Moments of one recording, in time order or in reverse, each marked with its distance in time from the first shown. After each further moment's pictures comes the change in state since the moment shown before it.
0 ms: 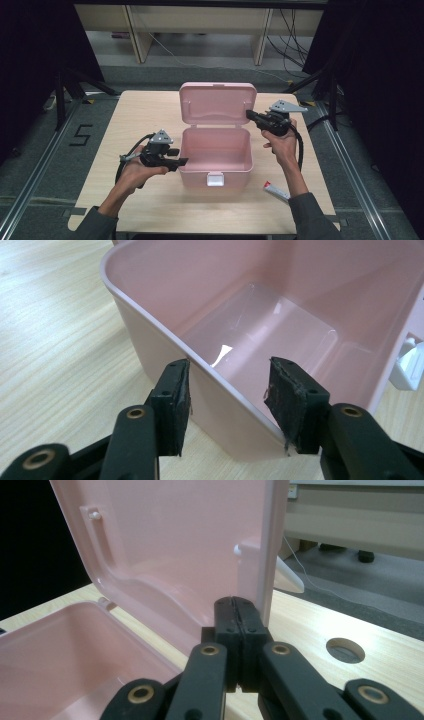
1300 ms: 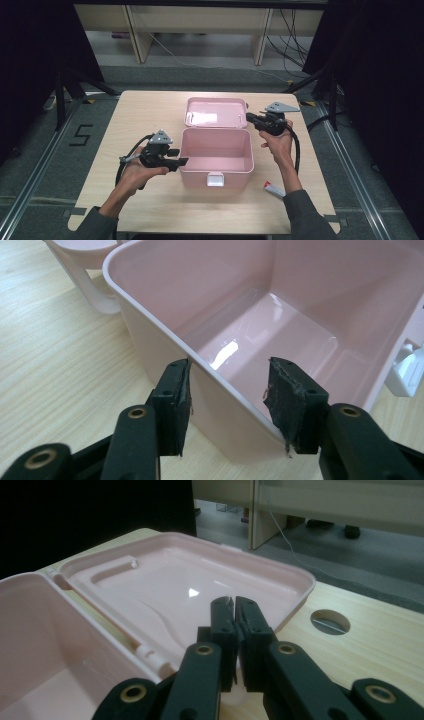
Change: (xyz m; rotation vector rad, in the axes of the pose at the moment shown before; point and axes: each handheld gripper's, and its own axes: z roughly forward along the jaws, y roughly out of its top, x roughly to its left) left arm -0.003 -0.001 -0.001 -0.016 0.016 -0.022; right arm -0.016 -0.017 0.019 0.072 -0.063 -0.007
